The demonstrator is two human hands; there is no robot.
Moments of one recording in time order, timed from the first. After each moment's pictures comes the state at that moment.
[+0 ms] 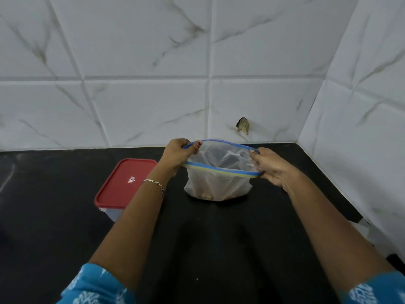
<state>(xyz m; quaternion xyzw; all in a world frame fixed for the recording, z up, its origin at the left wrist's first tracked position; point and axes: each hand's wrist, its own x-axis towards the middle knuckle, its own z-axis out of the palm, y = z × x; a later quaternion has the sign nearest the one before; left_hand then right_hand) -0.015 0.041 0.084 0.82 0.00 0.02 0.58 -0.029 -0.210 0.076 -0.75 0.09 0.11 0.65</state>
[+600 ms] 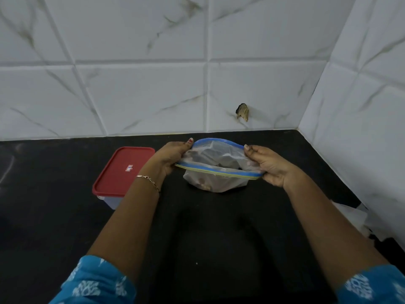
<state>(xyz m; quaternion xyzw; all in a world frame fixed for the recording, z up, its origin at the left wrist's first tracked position) -0.027 0.049 0.064 0.74 0.09 -0.13 0.66 -0.052 -0.217 0.052 -0.65 0.01 0.17 0.74</state>
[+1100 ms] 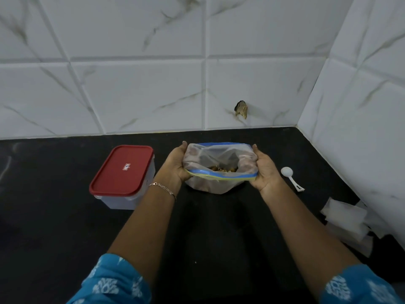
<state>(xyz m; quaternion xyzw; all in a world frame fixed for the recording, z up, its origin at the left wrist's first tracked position) -0.024 0.020 0.040 0.41 0.22 -0.22 0.86 -0.060 -0.187 0.039 -0.39 0.23 0.08 0.89</state>
